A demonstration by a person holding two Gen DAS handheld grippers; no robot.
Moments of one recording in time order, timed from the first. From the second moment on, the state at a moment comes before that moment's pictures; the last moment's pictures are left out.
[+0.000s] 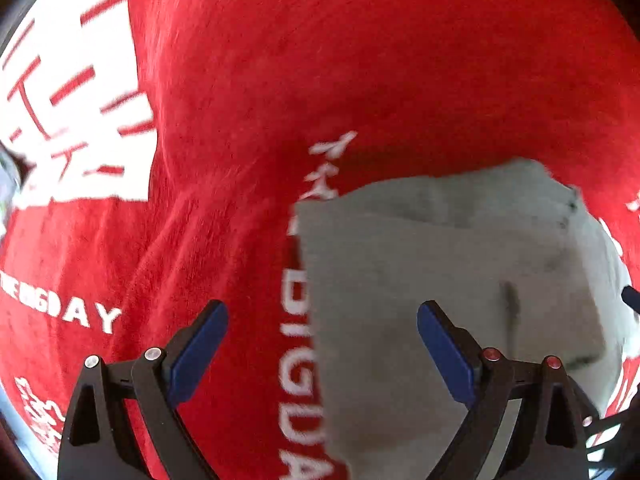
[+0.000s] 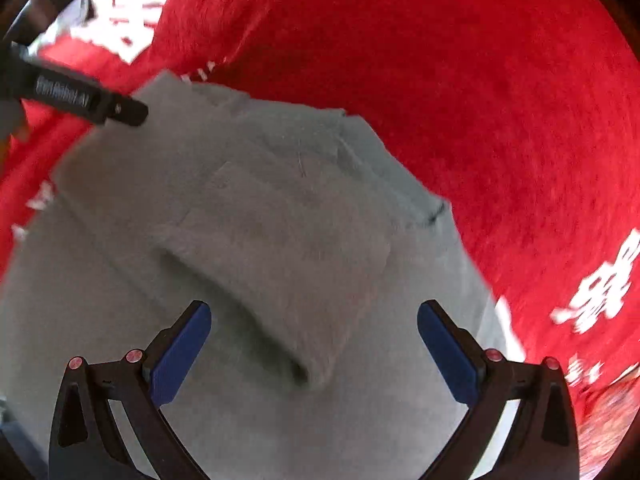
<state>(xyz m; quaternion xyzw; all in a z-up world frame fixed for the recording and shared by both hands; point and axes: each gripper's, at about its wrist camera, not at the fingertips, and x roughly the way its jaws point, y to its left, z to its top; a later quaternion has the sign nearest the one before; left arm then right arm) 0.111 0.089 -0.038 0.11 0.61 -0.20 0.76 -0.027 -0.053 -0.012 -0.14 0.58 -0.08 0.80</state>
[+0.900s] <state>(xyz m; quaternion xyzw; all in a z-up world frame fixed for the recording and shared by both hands) 0.123 0.061 -0.037 0.09 0.61 -0.28 0.74 -0.141 -0.234 -0.015 0.52 0.43 -0.22 0.71</state>
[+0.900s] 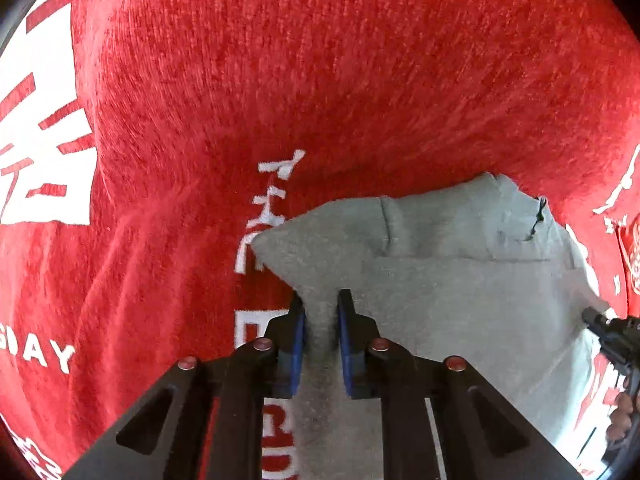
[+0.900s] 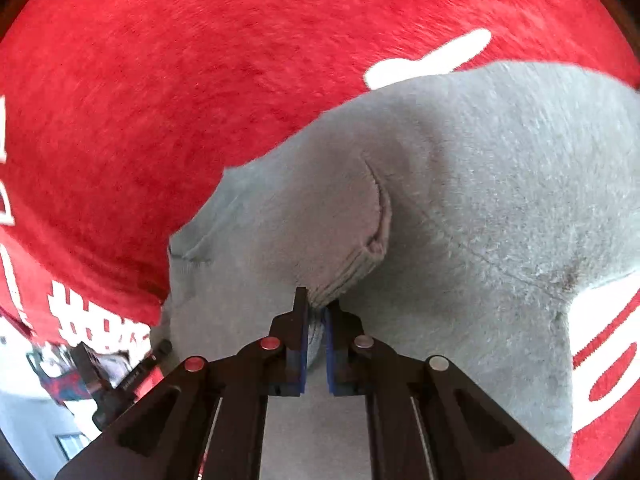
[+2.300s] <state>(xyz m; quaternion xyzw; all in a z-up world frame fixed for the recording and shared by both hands) 0.001 0.010 0.008 0.19 0.59 -0.26 0.74 -0.242 -0.266 -0.010 0.52 0.45 -0.26 0.68</state>
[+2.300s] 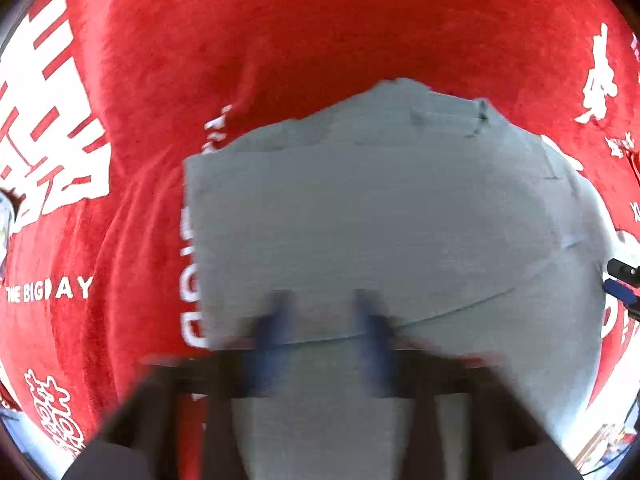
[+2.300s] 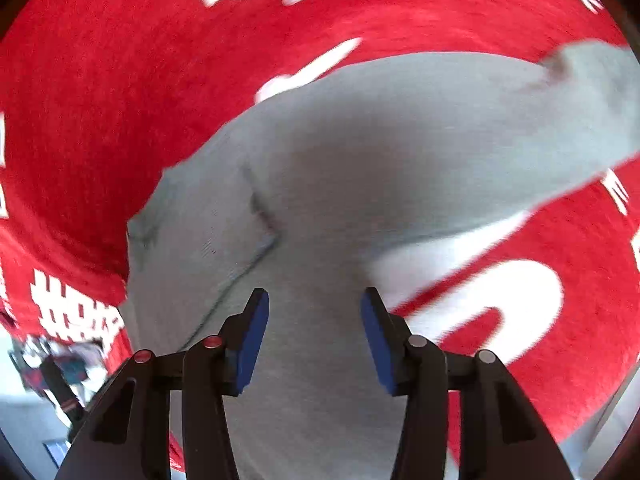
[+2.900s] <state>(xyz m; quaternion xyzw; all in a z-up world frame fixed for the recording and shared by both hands) -0.068 -0.119 0.011 0.22 0.58 -0.27 0.74 -0.435 -0.390 -0.047 0.67 0.27 -0.39 0.57</state>
